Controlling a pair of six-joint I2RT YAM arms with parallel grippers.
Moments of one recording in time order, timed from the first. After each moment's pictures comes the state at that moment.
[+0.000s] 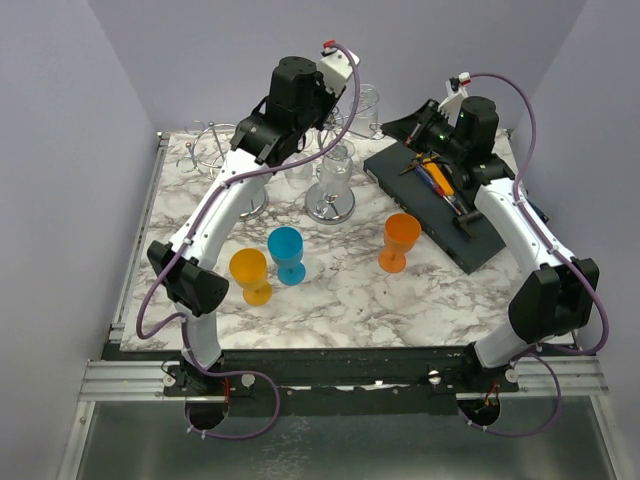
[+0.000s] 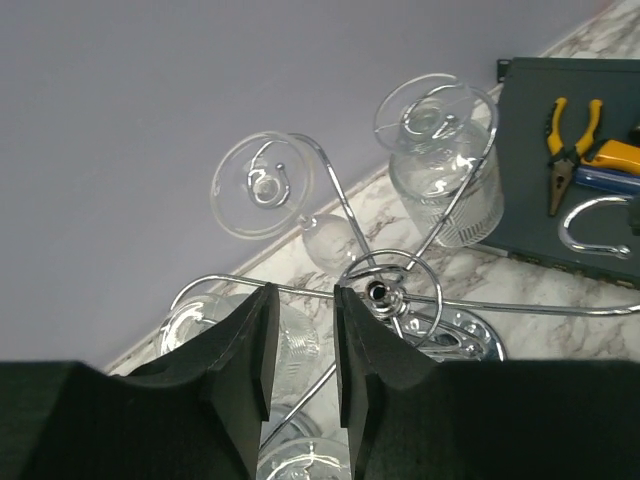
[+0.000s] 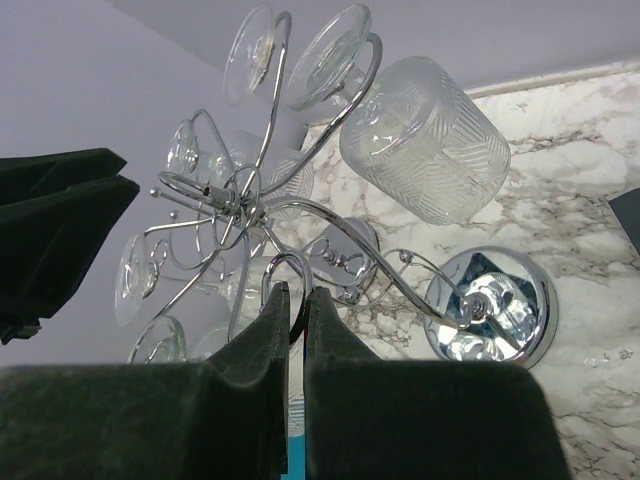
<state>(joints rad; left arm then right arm) -0.57 1.88 2.21 -0.56 -0.18 0.33 0.23 1.57 1.45 0.00 -0.45 0.73</state>
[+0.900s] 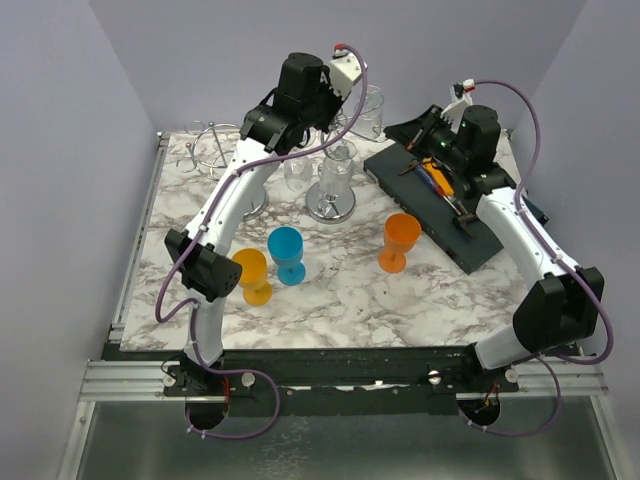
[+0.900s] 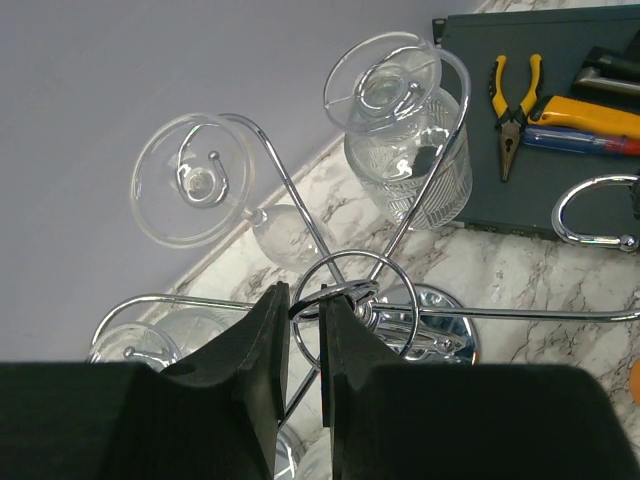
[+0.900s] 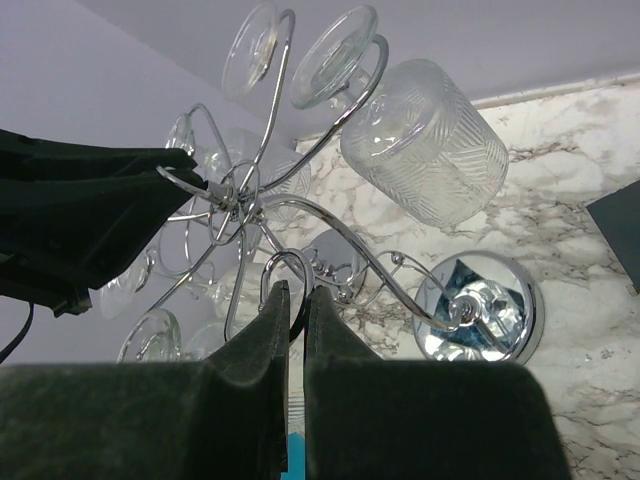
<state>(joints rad) -0.53 2.02 2.39 -0.71 0.01 0.34 0.23 1.52 1.37 0.05 -0.40 0.72</state>
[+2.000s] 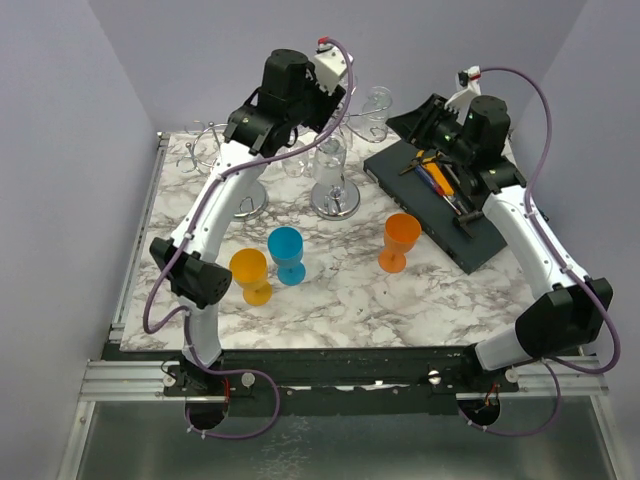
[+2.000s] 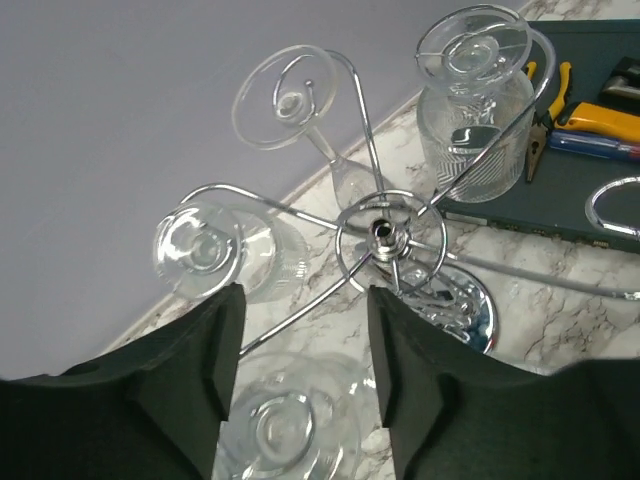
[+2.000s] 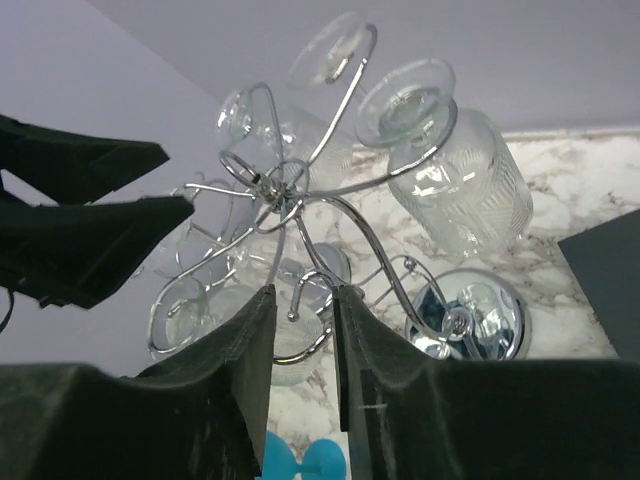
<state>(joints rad) -0.52 1.96 2.35 -0.70 -0.02 0.33 0.25 1.48 1.44 -0.05 -0.36 0.62</state>
